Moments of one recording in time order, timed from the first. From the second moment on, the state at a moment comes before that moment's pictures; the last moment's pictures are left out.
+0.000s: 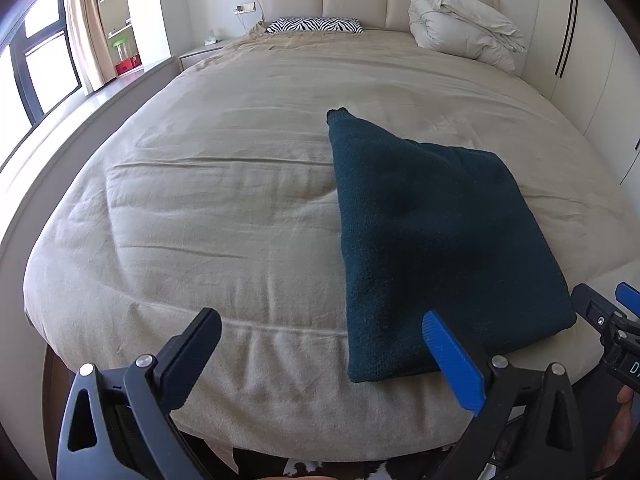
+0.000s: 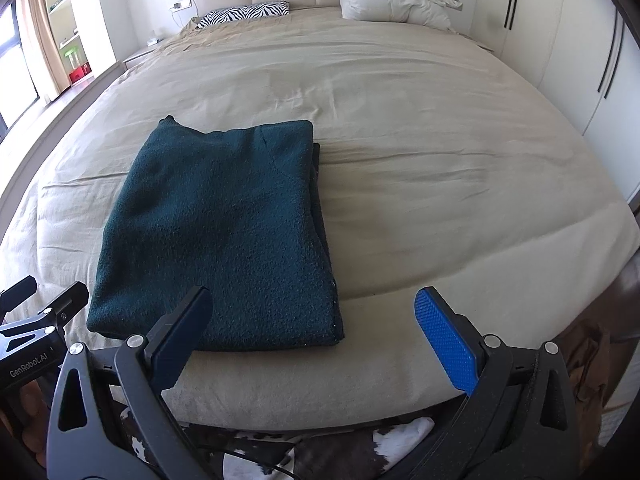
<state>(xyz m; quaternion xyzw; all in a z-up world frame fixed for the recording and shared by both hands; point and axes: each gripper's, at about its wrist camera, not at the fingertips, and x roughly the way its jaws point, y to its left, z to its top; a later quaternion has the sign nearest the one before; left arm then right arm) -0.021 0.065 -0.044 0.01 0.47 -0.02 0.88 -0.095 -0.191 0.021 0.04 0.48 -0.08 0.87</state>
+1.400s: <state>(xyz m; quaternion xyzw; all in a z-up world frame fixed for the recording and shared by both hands) -0.019 0.066 -0.046 0.00 0.47 -0.02 0.88 -0.093 -0.185 0.020 0.04 0.48 -0.08 0.87</state>
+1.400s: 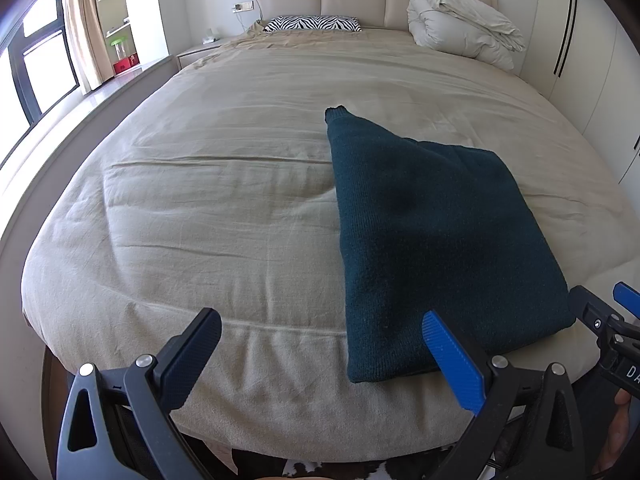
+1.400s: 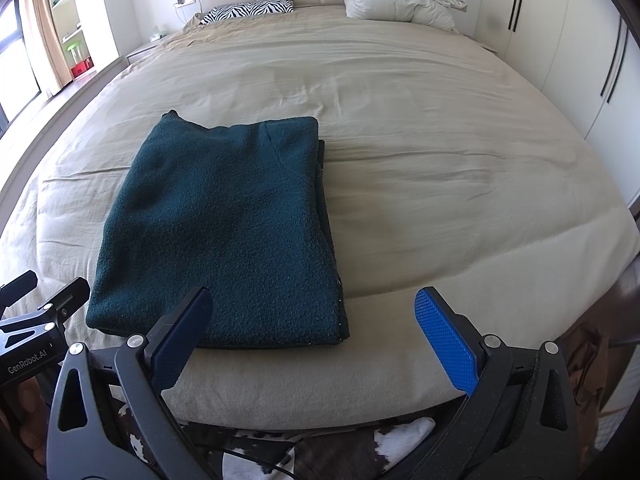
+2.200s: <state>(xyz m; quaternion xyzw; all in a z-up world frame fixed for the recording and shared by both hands) -0.020 0.067 -0.050 0.00 0.47 -0.02 0.88 -0.095 -0.186 0.017 0.04 0.48 -0.08 0.87</state>
